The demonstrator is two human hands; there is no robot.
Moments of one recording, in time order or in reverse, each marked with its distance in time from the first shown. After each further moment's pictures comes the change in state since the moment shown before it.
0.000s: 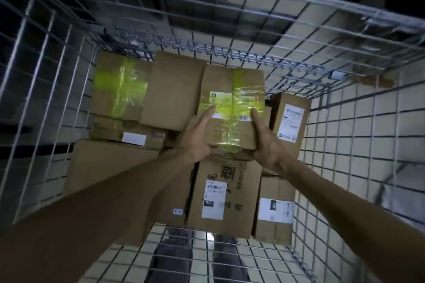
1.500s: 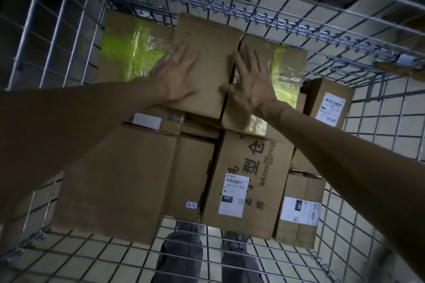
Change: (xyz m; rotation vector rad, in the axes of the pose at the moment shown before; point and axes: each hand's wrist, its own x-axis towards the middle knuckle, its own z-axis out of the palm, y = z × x) left_hand 0.083 -0.091 -0.107 0.514 0.004 0.107; right_hand 0.130 -0.076 0.065 -0.661 0.141 -0.255
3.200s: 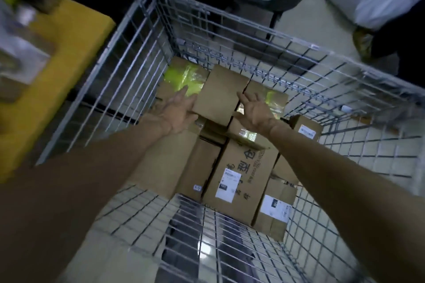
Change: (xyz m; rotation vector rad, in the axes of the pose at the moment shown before) left_hand -0.211 0.040 -0.073 -0.125 0.062 -0.193; right_hand -0.111 -0.068 -0.133 -0.121 -0.242 -0.082
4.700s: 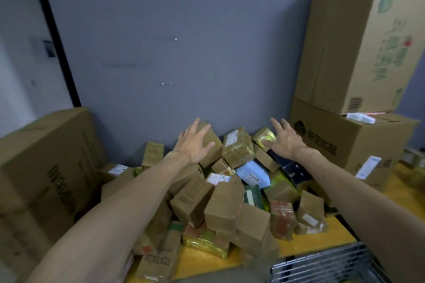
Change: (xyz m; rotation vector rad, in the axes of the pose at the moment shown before) left_hand -0.822 -0.176 -0.281 -0.062 1.021 -0.790; right_hand -0.463 -0.642 -0.307 -0.081 0.493 -0.877
